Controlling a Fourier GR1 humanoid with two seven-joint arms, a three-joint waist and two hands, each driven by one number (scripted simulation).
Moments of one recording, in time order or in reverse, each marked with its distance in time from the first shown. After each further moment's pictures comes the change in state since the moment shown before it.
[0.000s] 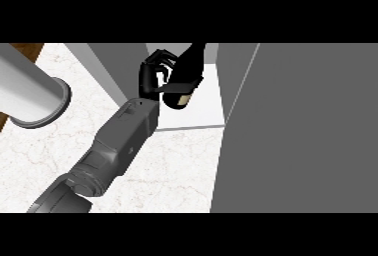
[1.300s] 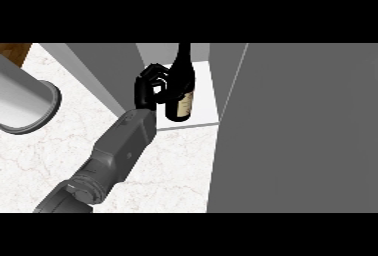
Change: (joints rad) left arm 0.054 -0.012 0.125 0.053 0.084 -0.152 0.031; right arm -0.047 0.021 0.016 0.011 -0.018 0.003 -0.011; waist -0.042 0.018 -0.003
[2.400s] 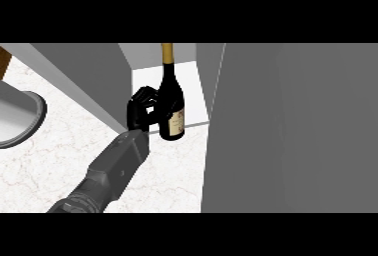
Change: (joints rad) left arm 0.165 0.002 -0.029 -0.023 0.092 -0.085 -0.069; right arm 0.017 0.041 0.035 0.007 -0.024 0.022 -0.032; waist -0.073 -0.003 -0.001
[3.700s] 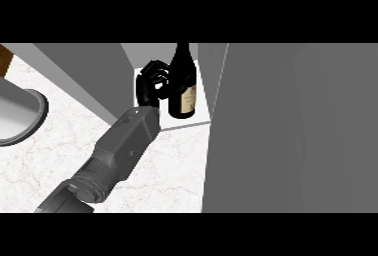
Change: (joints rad) left arm -0.172 -0.006 -0.071 -0.023 0.071 0.158 0.095; right arm 0.036 -0.008 -0.049 0.012 -0.037 0.031 -0.028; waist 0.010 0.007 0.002
